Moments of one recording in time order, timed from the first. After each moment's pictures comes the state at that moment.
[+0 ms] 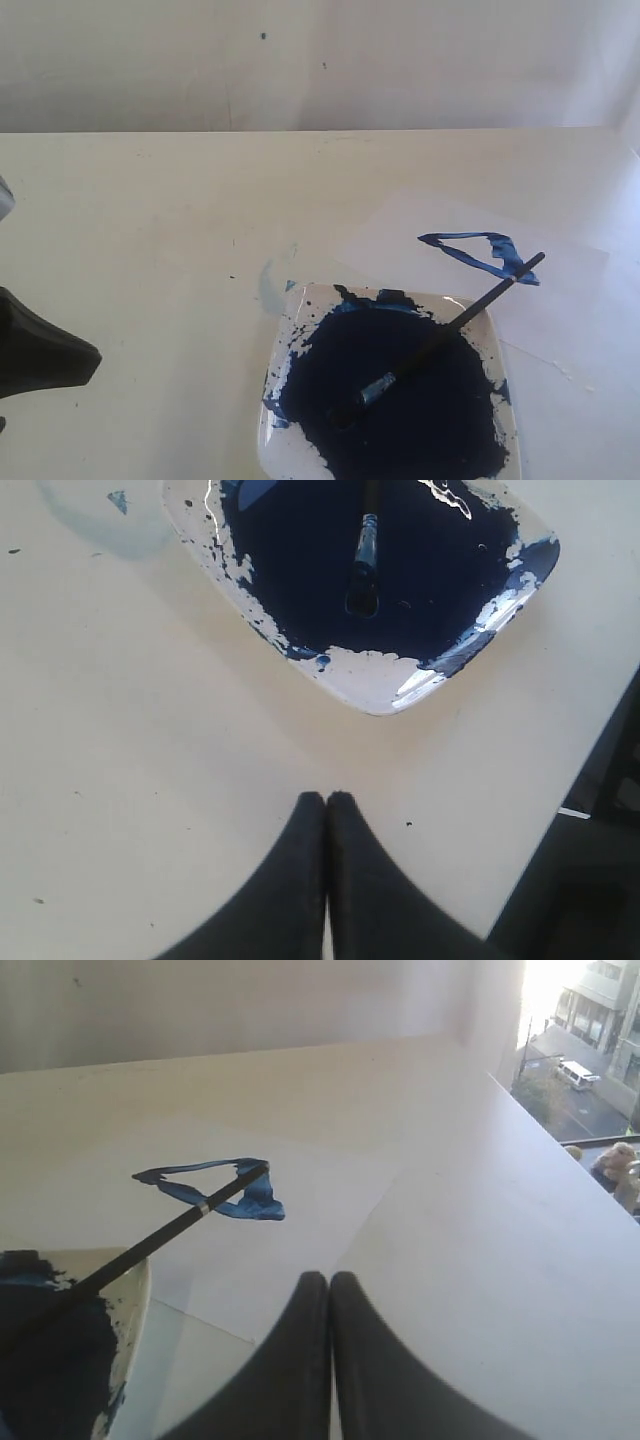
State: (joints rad) left arm -0.31 0.89 -0.65 -0.68 0.95 0.84; right arm 0.10 0.01 0.00 -0.08 0.33 0.11
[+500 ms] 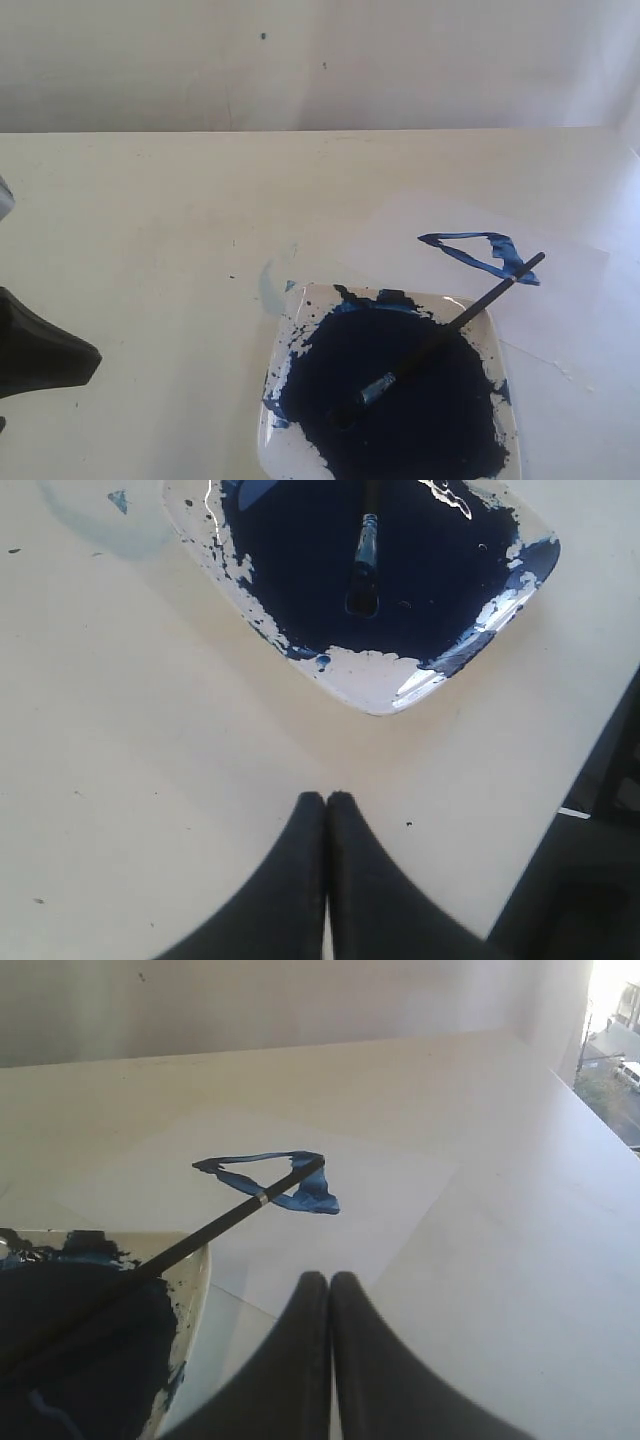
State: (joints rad) left arm -0.31 0.89 -0.65 -0.68 0.95 0.84; right arm 0.14 0.01 0.00 0.10 0.33 -0.05
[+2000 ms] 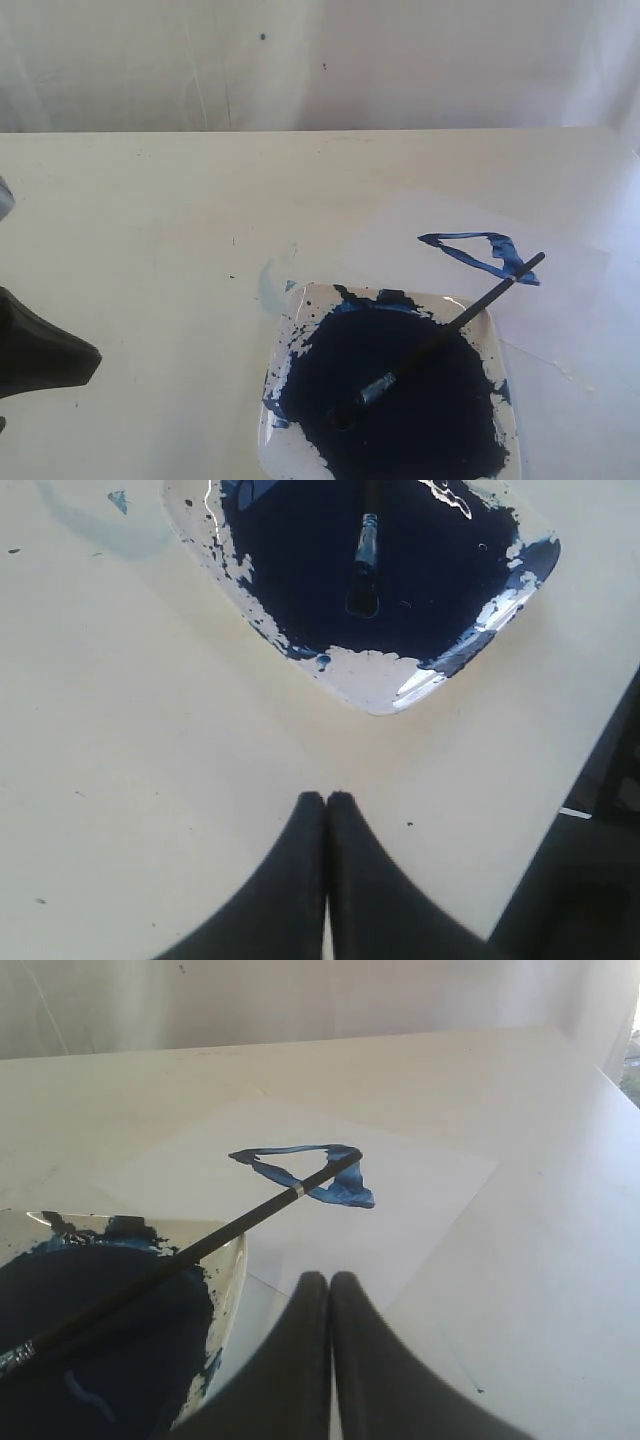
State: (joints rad) left arm -0.31 0.89 -0.65 -0.68 0.94 0.84; right arm 0.21 0.01 0.00 0.10 0.34 -0.04
